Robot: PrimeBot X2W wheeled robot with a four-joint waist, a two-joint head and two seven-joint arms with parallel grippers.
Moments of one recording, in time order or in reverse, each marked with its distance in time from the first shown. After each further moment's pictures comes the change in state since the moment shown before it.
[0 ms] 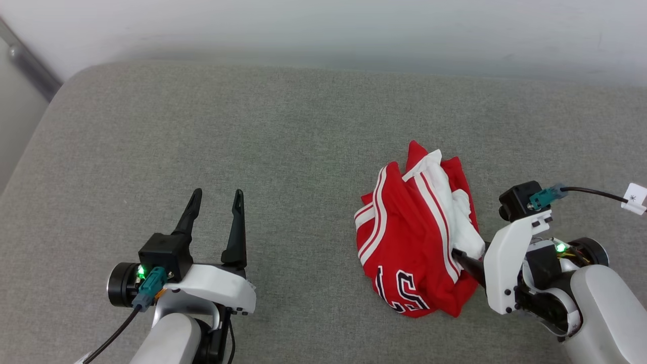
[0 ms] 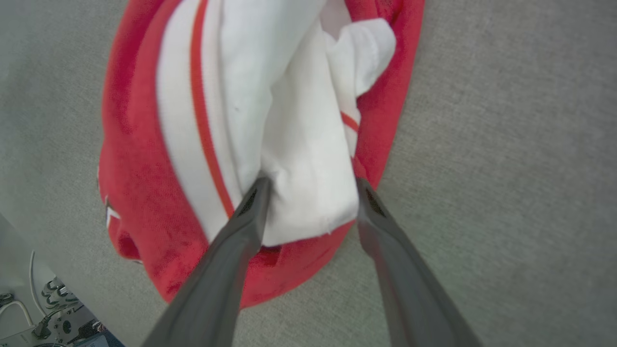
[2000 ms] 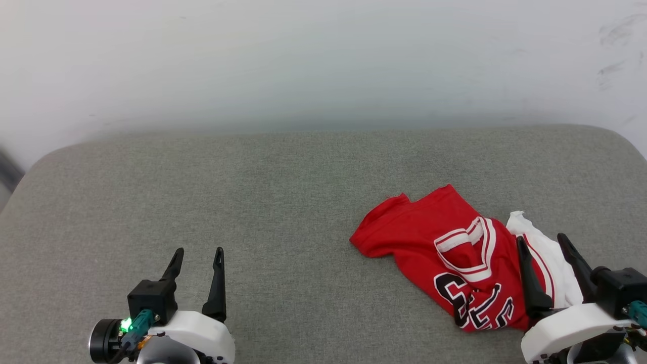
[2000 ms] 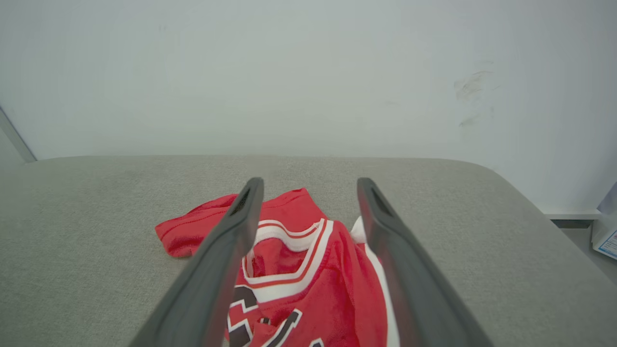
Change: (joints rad) left arm 0.161 0.071 -0.001 -0.023 -0.034 0.054 0.055; right arm 0.384 0.225 -0.351 -0.272 -0.406 0.000 -0.728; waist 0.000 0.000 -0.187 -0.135
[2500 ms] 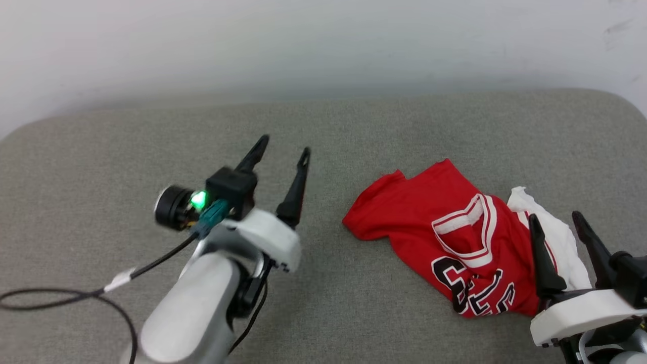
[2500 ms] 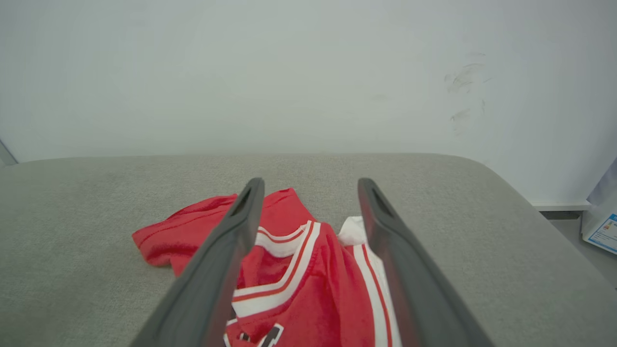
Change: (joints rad) left arm -0.382 -0.070 -0.153 0.043 0.072 -0.143 0.090; right arm -0.018 0.002 -0.016 -0.075 0.011 0.000 0.021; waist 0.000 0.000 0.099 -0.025
